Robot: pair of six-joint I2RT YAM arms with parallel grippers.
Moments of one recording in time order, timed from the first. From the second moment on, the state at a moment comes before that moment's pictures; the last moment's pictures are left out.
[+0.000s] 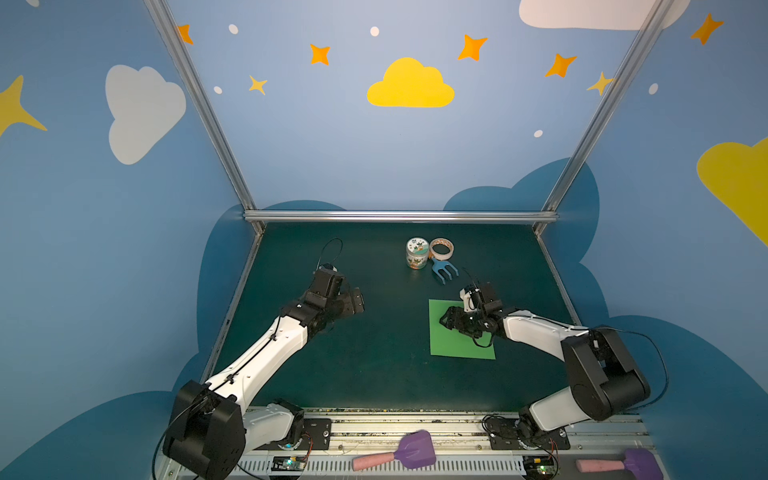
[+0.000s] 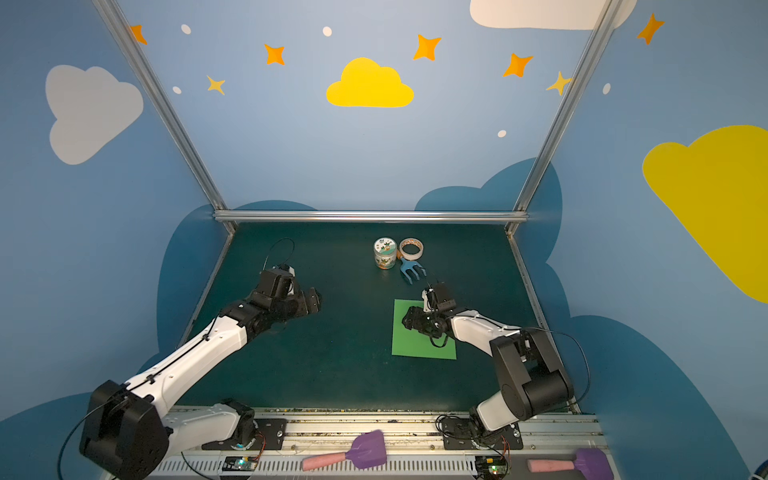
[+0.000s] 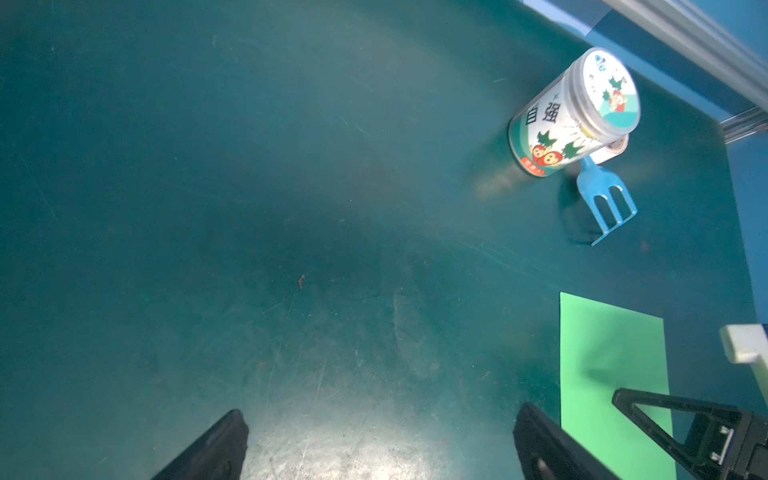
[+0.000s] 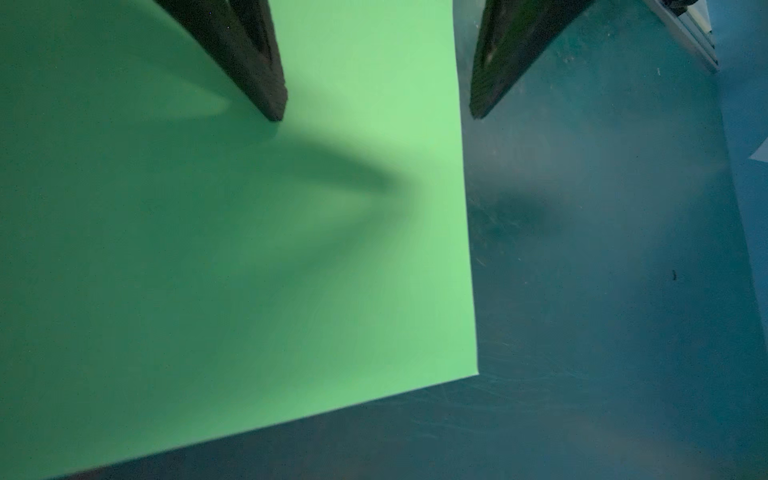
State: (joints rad) left arm -0.39 1.22 0.84 -0.47 -0.03 -0.60; right arm 0.46 1.54 0.70 -0.18 -0.26 0.63
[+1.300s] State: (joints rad) left arm -0.75 1.80 1.30 -0.50 -0.11 -0.56; right arm 0.08 1.24 0.69 -0.51 -0.36 0.59
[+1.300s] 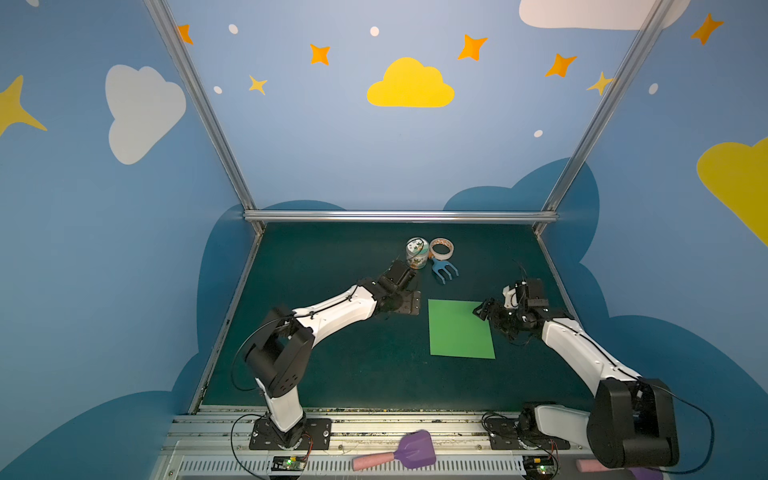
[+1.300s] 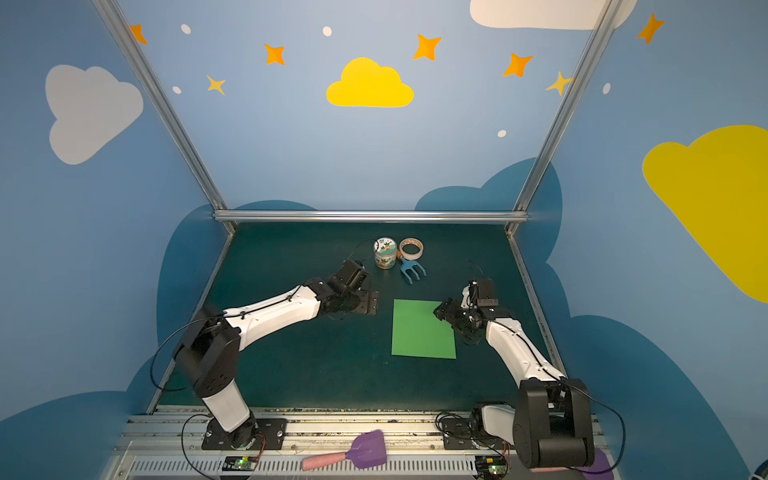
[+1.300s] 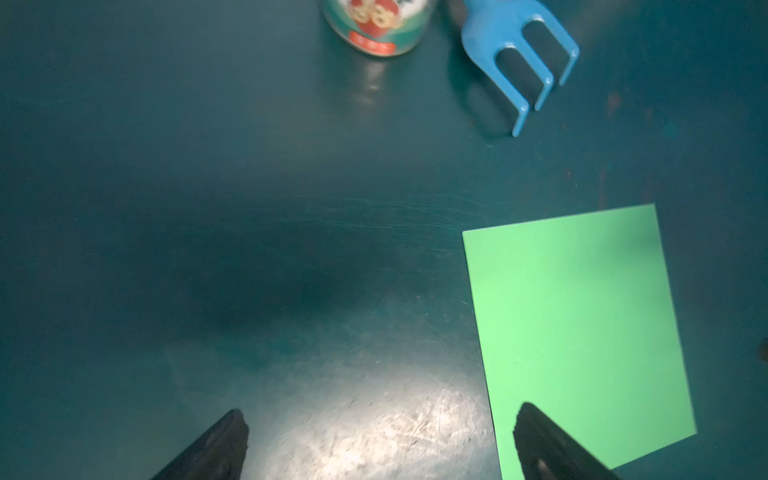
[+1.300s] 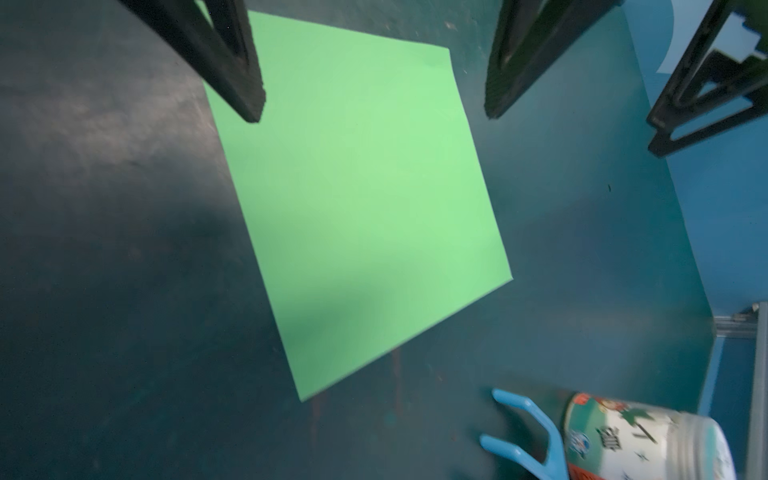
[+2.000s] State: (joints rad) left arm -0.92 2.23 1.71 -0.72 -0.29 -0.49; right arm -0.23 1.19 0.49 -0.44 -0.63 0.51
